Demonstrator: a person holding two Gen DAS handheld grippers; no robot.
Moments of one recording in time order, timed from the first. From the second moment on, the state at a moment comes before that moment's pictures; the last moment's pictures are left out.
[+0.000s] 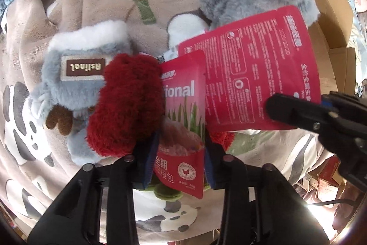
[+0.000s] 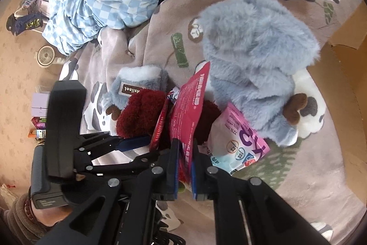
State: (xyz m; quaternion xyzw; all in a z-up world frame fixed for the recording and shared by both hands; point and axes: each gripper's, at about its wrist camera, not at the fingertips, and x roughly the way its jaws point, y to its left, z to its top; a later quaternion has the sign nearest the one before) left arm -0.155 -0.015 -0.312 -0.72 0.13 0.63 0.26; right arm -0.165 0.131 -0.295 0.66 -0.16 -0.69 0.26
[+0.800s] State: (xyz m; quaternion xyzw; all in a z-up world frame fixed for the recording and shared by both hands) left arm -0.167 -0.041 -0.269 -0.71 0.01 0.67 0.19; right arm -0.169 0.126 -0.282 0.62 -0.19 -0.72 0.25
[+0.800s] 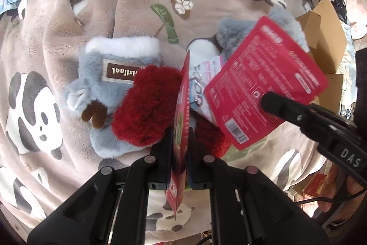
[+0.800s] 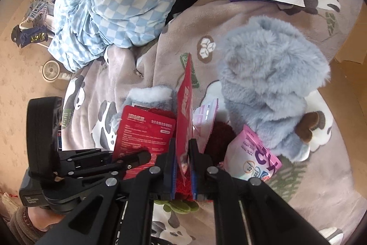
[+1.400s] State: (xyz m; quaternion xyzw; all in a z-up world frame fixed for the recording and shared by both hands) left arm -0.168 0.012 -0.183 -0.69 0.00 0.70 0.20; right arm -0.147 0.169 -0.222 0.59 -0.24 -0.74 0.24
